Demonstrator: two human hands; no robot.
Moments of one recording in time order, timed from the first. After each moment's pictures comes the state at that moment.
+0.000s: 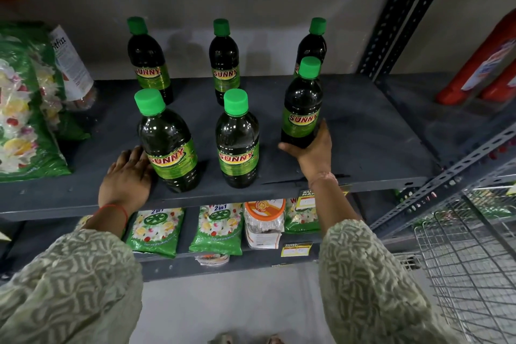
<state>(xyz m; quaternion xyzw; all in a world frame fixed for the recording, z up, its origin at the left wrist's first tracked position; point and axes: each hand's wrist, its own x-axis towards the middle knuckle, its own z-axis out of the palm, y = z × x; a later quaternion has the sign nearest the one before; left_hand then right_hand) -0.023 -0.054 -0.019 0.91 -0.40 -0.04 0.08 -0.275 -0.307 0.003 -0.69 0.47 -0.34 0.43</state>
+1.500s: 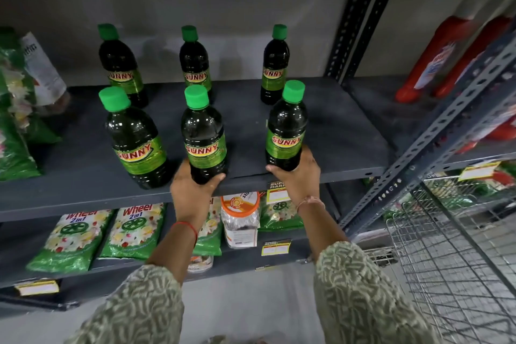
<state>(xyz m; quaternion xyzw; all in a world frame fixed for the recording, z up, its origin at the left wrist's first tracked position) -0.202 -0.133 0.005 0.79 -0.27 -0.05 0.54 -0.343 -0.270 0.006 -0.72 0.47 -0.36 0.36</state>
